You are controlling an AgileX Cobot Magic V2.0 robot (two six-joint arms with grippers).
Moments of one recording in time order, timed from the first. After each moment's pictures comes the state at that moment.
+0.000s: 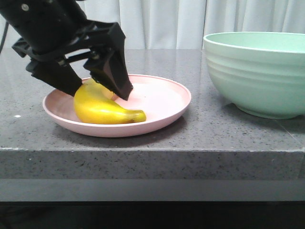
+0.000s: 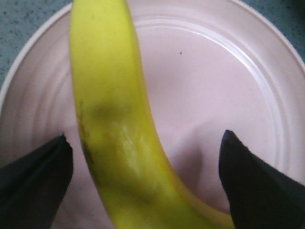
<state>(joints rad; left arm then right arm) -0.60 1.54 -1.08 -0.22 0.62 0.04 0.00 0.34 -0.40 0.14 0.30 0.02</state>
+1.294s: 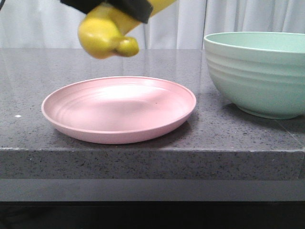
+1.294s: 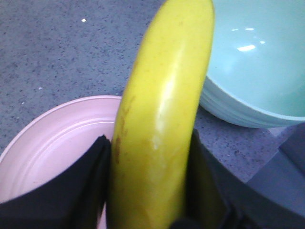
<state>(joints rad) -0.73 1.36 -1.15 -0.21 0.55 0.03 0.25 0.72 -0.61 0.84 0.38 -0.19</state>
